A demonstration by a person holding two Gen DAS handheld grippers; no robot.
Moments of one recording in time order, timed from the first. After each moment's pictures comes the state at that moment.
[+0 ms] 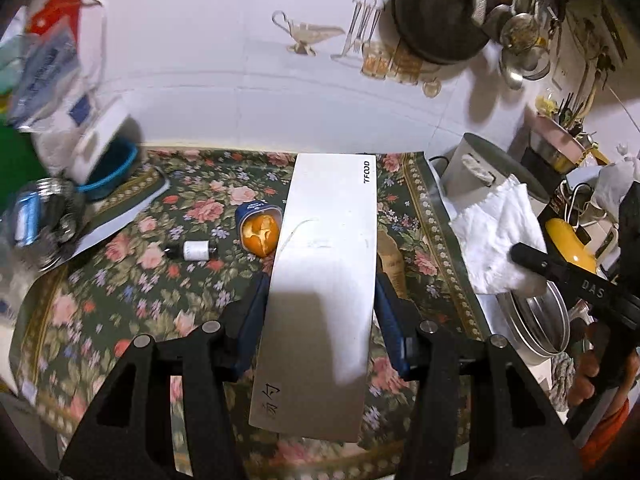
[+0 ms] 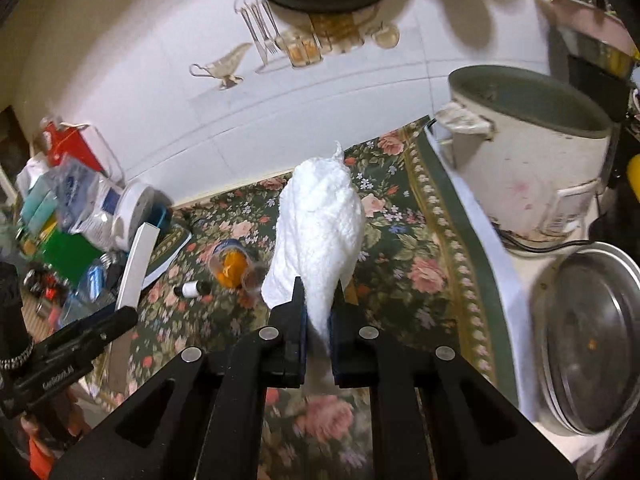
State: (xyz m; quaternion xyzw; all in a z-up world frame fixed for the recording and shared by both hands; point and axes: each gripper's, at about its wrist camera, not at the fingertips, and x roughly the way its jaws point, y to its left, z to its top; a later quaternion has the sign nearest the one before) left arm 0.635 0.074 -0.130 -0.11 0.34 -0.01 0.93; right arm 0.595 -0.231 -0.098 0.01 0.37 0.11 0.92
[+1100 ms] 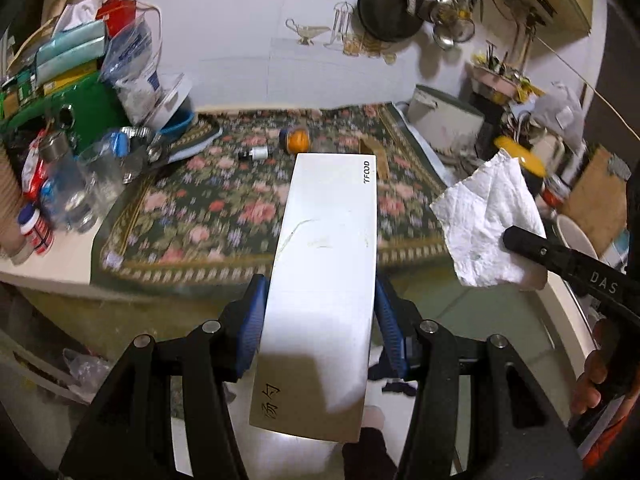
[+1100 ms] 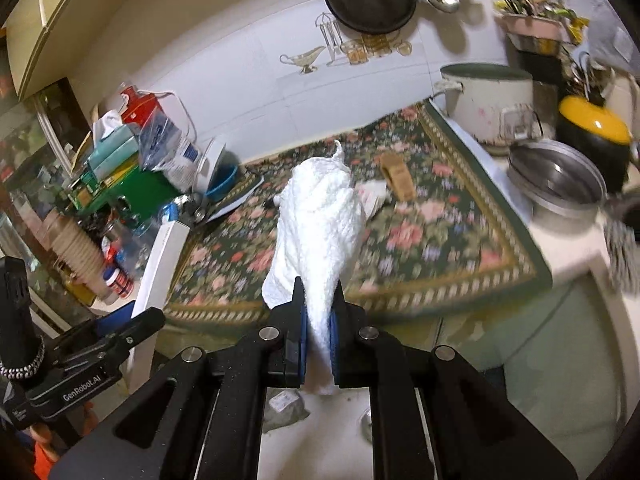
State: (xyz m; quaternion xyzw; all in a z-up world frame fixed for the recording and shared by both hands) left arm 0.340 0.138 -0.147 -0.06 0.36 -0.06 0.93; right arm 0.317 -0.121 -0.129 0.04 0.34 0.10 0.93
